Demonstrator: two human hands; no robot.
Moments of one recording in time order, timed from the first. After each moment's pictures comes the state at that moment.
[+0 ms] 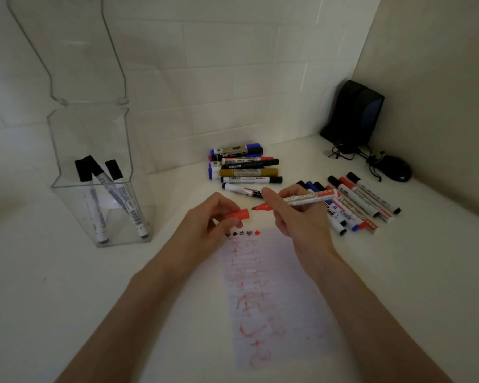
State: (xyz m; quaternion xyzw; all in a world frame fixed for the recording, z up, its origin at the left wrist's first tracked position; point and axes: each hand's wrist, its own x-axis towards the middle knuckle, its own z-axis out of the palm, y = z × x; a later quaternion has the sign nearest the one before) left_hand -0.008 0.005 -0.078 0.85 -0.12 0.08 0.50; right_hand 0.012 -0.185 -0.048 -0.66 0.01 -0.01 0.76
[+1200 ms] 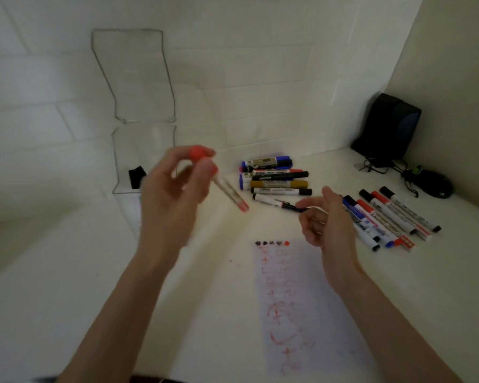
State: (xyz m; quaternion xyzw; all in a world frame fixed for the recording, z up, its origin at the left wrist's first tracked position) left_hand -0.053 0.036 0.015 0.68 -0.08 0.35 0.64; right_hand 0.014 -0.177 -0.045 -0.64 0.05 0.00 0.76
